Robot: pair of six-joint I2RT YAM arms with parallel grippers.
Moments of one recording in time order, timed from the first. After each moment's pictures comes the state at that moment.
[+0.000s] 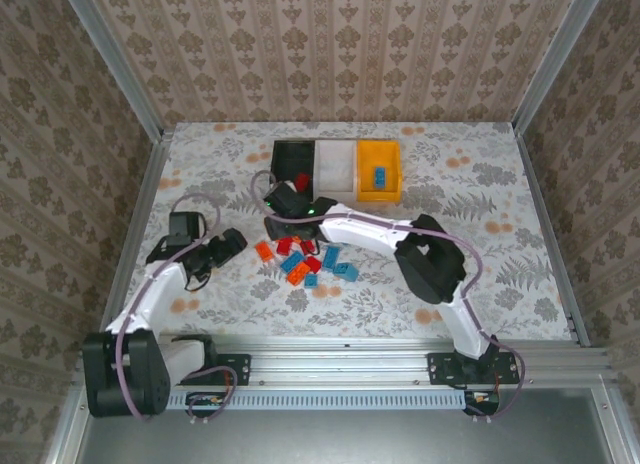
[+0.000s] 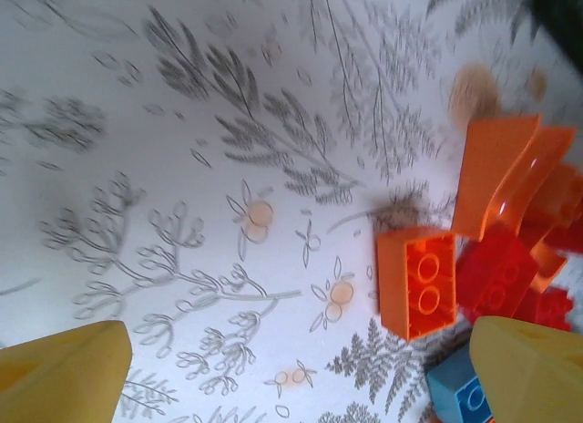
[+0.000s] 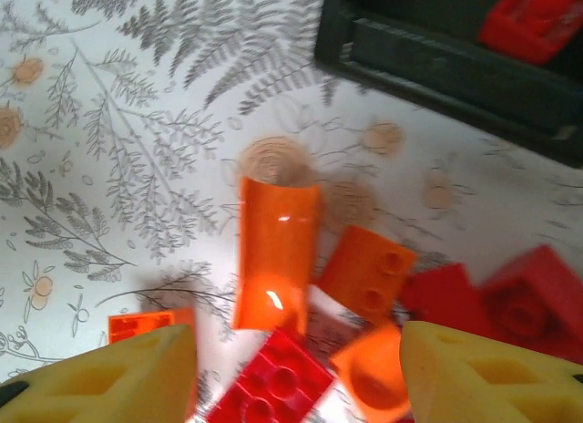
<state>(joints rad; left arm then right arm) -0.01 1.08 0.59 -0.52 0.25 -0.58 0.89 2.18 1.75 -0.47 0.21 0.46</state>
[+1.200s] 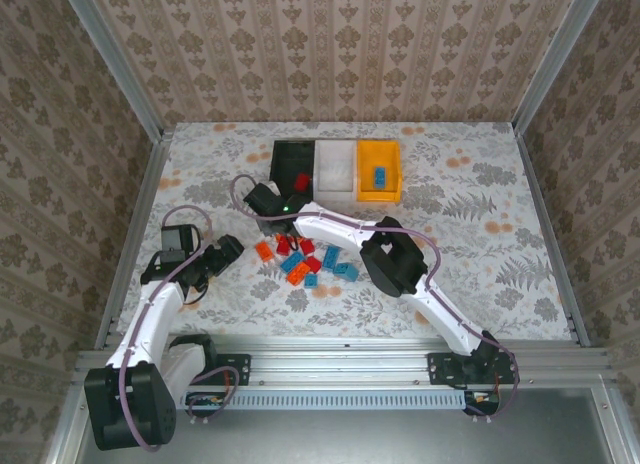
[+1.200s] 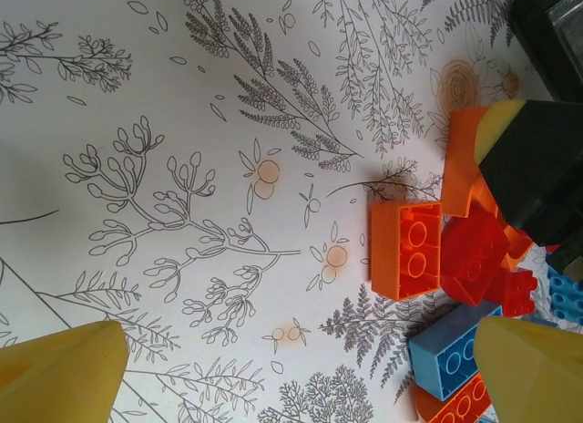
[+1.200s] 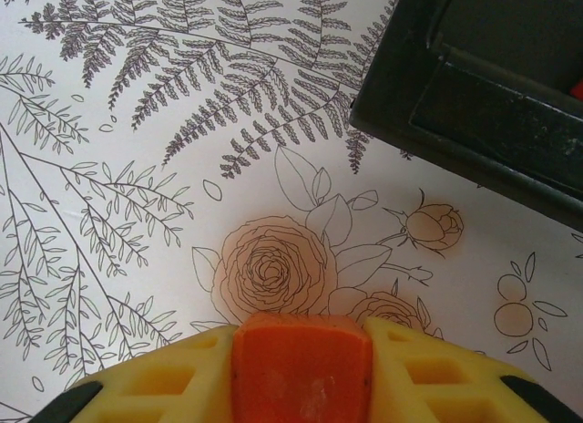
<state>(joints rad) 0.02 0.94 0.51 -0.55 0.31 -0.63 0.90 2.50 2.15 -0.63 0.31 0.41</state>
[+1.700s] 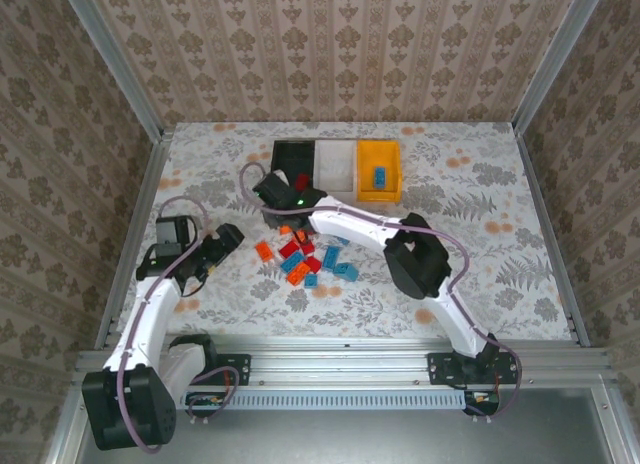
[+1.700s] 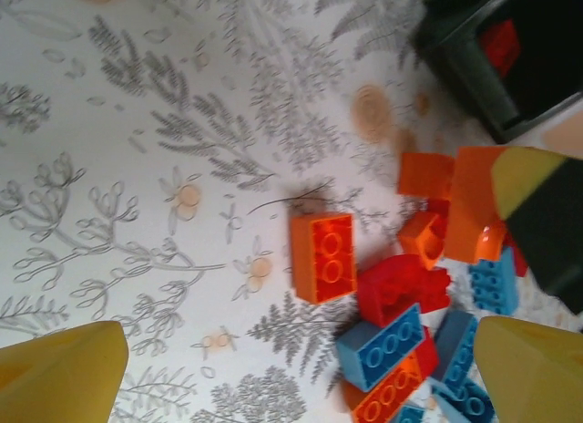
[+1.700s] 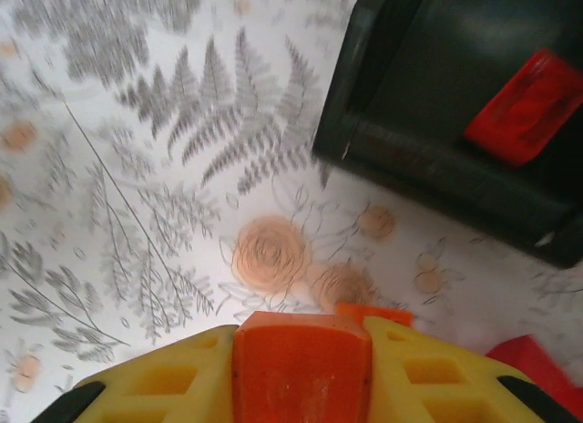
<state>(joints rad) 0.02 0.94 0.60 -0.55 0.39 -0.66 0.87 2.25 1.95 -0.55 0.27 0.42</state>
